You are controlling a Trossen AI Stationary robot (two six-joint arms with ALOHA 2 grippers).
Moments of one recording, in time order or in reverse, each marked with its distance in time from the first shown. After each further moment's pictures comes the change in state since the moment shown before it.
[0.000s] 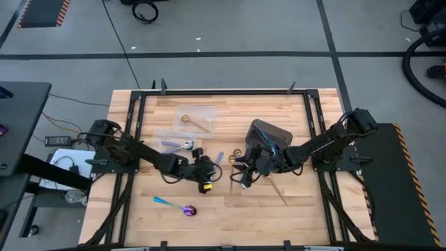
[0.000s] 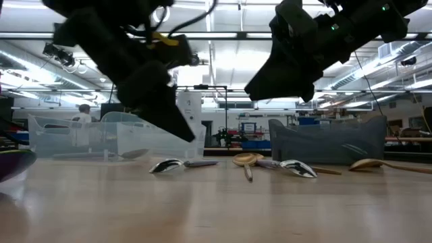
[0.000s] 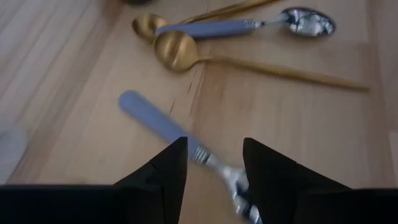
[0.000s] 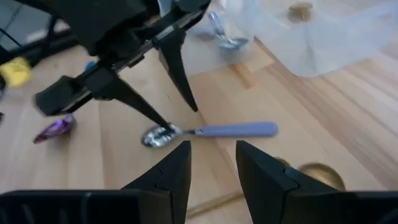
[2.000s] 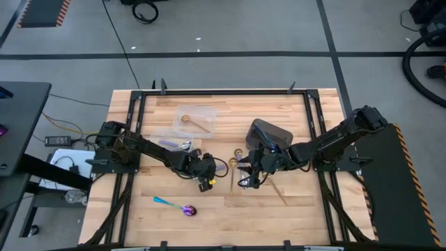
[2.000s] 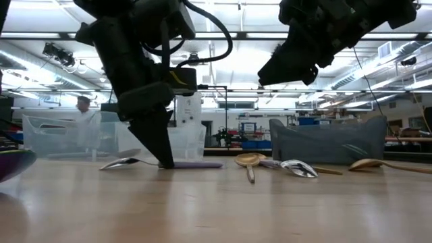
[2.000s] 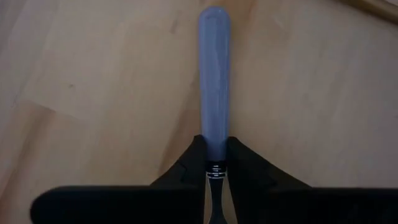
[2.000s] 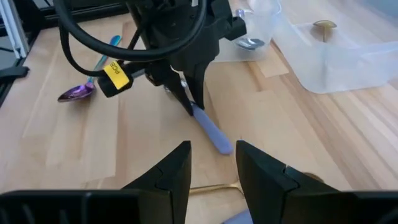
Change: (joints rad) left arm 0.043 0.105 0.152 -0.366 0.212 -0.219; right arm 0.017 -0.119 0.000 -0.134 -0.080 -0.176
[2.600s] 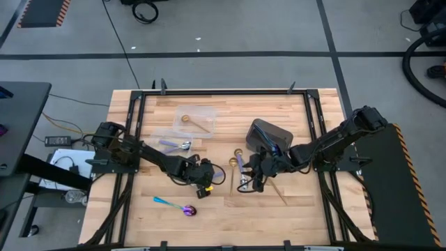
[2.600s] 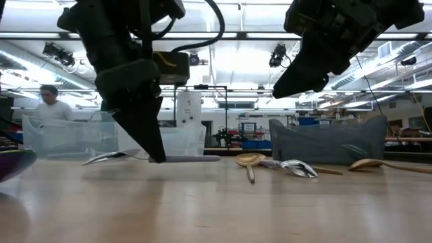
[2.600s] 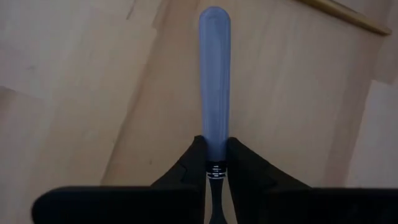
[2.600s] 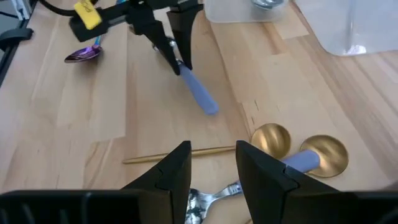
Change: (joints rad) left arm -0.056 -0.037 0.001 0.002 -0.016 -0.058; right arm 0.023 0.003 0.000 -0.108 -0.057 0.053
